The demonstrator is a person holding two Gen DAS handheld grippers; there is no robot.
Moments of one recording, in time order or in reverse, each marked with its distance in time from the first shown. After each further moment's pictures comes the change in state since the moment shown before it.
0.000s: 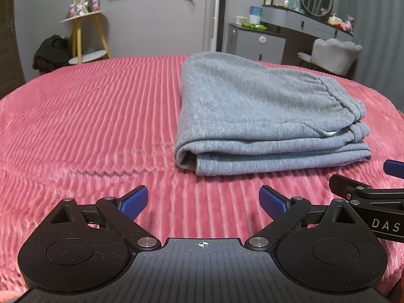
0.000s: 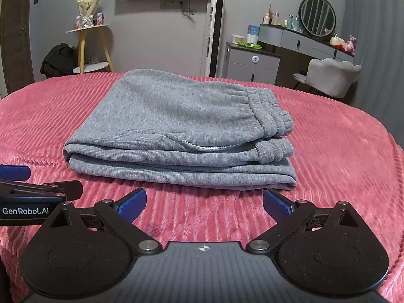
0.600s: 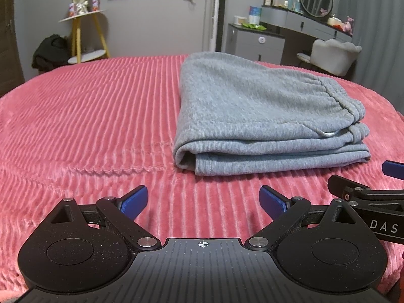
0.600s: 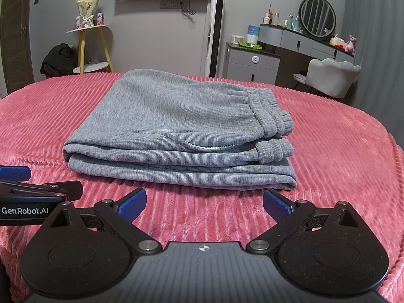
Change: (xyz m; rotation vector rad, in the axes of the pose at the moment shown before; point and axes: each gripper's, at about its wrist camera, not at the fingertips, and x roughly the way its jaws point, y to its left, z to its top) left arm 0.000 0.000 0.000 -0.004 -0.001 -0.006; right arm 0.000 0.001 -0.001 0.000 -0.002 -0.001
